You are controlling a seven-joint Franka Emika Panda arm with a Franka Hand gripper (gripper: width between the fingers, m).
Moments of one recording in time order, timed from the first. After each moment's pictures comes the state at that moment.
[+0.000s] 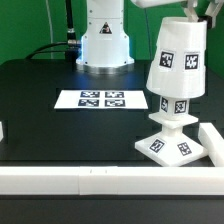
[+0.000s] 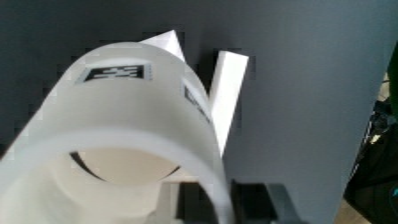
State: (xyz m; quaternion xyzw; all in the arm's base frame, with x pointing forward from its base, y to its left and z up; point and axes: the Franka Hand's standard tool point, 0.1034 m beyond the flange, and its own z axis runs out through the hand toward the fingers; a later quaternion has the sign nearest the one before) arm 0.570 0.105 0.188 -0.99 -0.11 0.04 0.07
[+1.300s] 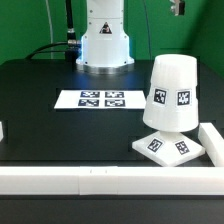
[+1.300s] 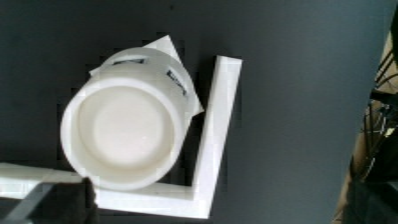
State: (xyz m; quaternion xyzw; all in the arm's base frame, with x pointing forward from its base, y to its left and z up) arm 0.565 0.110 0.215 -0.99 -0.08 0.05 0.05
